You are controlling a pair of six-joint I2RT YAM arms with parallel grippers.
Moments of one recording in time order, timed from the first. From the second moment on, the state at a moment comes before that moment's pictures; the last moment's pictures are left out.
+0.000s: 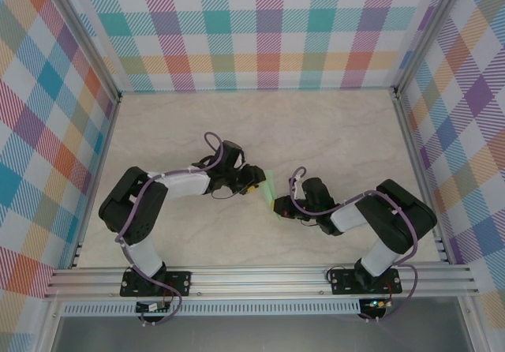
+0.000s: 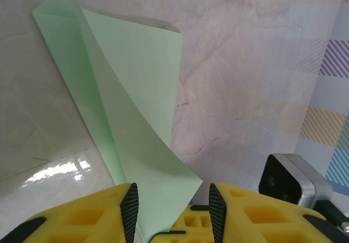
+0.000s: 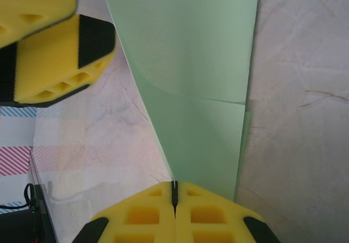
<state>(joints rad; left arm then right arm) -0.61 1.76 0.93 -0.01 0.45 -1.05 0.63 1.63 0.33 0.68 -0.46 0.84</state>
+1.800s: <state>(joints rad) -0.63 1.88 1.04 0.00 0.48 -1.09 0.97 1.50 0.70 -0.09 0.19 0.31</state>
